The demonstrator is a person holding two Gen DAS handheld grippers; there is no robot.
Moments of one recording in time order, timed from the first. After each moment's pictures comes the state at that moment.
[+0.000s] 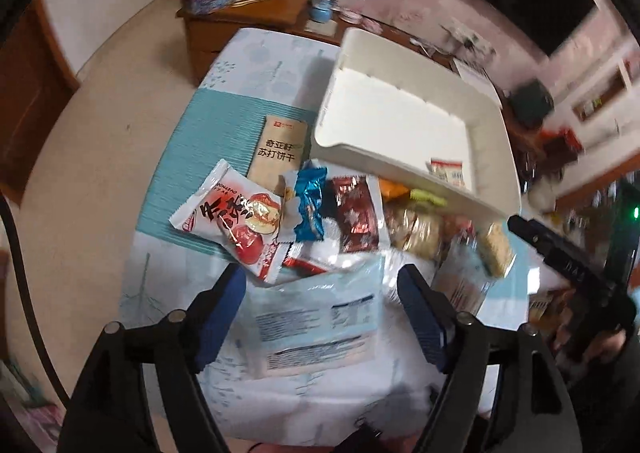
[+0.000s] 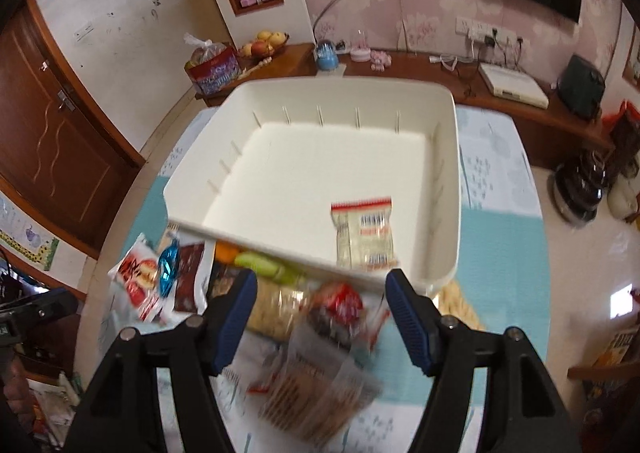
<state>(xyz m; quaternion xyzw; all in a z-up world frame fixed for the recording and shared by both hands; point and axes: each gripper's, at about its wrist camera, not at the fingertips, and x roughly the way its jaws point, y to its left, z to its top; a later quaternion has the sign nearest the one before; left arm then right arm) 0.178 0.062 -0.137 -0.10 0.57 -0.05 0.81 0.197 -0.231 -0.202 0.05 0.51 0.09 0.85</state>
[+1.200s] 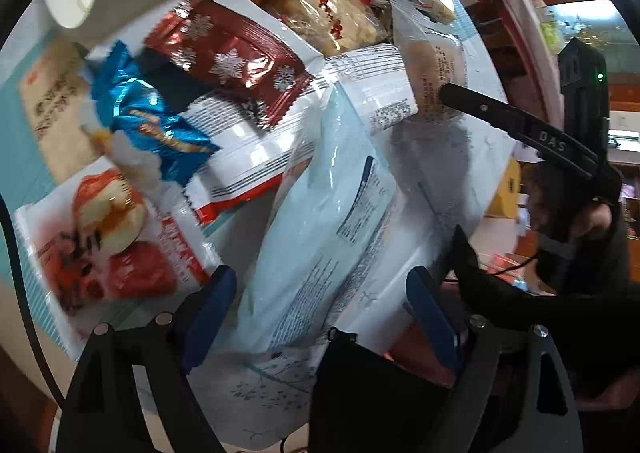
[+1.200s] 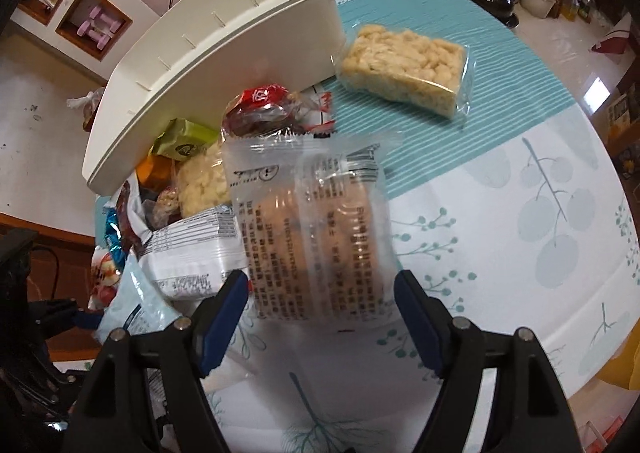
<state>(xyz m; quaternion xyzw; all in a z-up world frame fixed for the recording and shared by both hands) 0.235 0.014 -0.261 0.12 0.74 -0.41 0.52 0.099 -0.219 -0.306 0.27 0.55 -0.11 0.78</state>
